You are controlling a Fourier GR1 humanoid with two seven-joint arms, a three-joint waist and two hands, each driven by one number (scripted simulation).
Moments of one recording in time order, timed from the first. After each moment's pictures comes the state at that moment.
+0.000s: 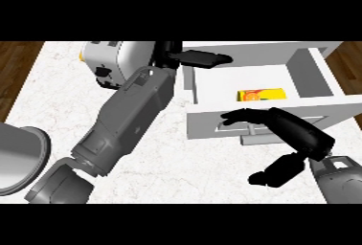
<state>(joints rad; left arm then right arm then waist) -1.24 0.00 -0.24 -0.38 0.63 0.29 -0.52 -0.30 -0.39 0.23 -1.72 0.15 0.55 0.10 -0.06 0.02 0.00</state>
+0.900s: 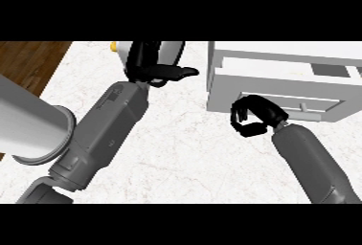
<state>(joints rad) -1.01 0.09 -0.22 -0.59 0.65 0.16 -0.54 -0.60 -0.29 0.26 -0.82 0.52 0.24 -0.29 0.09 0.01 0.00</state>
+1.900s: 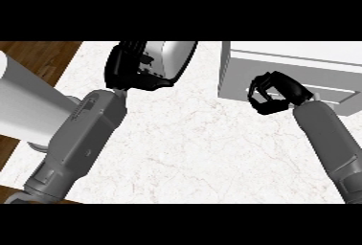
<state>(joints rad) -0.87 0.19 -0.24 -0.73 0.67 0.03 -0.48 -0.78 -0.35 0.05 -0.55 0.36 0.36 -0.43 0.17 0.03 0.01</state>
